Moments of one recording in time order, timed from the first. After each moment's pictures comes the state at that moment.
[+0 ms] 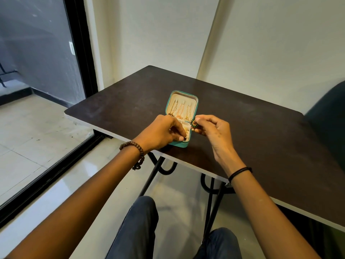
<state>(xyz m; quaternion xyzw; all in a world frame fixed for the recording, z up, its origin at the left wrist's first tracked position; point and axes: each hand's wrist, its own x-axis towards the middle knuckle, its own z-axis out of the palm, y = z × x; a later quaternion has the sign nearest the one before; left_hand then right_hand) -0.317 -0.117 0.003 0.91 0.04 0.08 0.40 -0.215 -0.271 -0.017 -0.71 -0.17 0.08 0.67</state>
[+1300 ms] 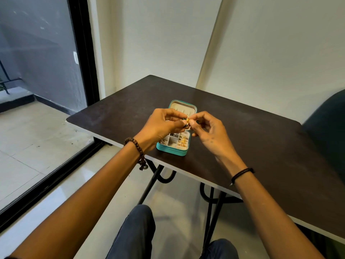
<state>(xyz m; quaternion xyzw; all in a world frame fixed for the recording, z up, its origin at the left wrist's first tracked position) -0.308 -0.117 0.025 0.70 0.10 0.16 0.68 -0.208 -0.271 0.004 -0.76 -0.37 0.03 0.54</state>
